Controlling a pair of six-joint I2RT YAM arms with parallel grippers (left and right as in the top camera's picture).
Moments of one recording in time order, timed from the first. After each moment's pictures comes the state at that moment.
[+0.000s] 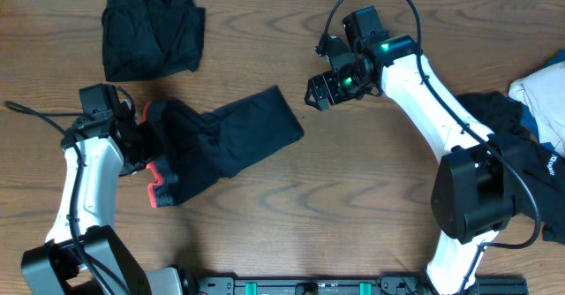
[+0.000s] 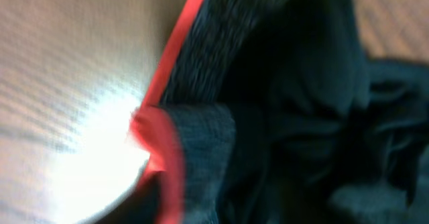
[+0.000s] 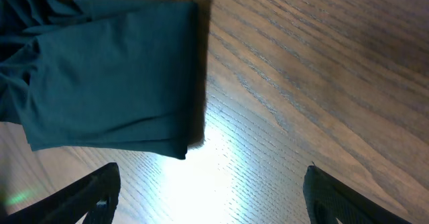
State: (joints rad) left arm 0.30 1.49 0.96 -0.79 0.15 -0.30; right arm 0.35 1.98 1.63 -0.87 -0.39 -0.03
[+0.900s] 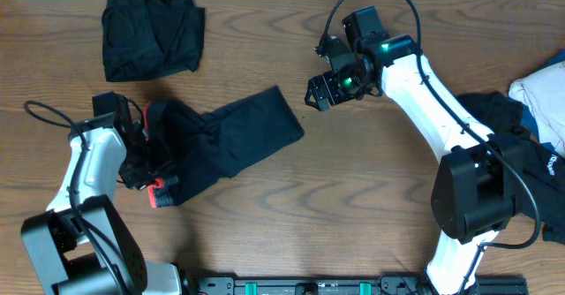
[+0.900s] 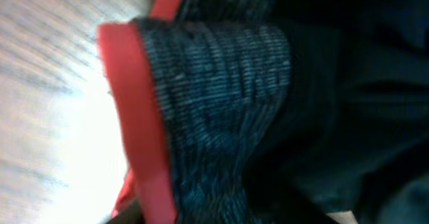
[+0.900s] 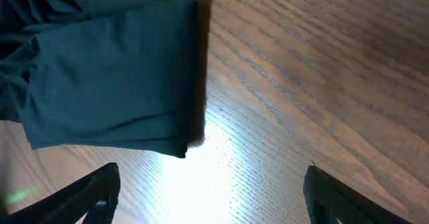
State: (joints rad) left arm 0.30 1.61 0.96 -0.91 0.14 -0.29; right arm 0.35 1.98 1.63 -0.88 -0.38 -0.03
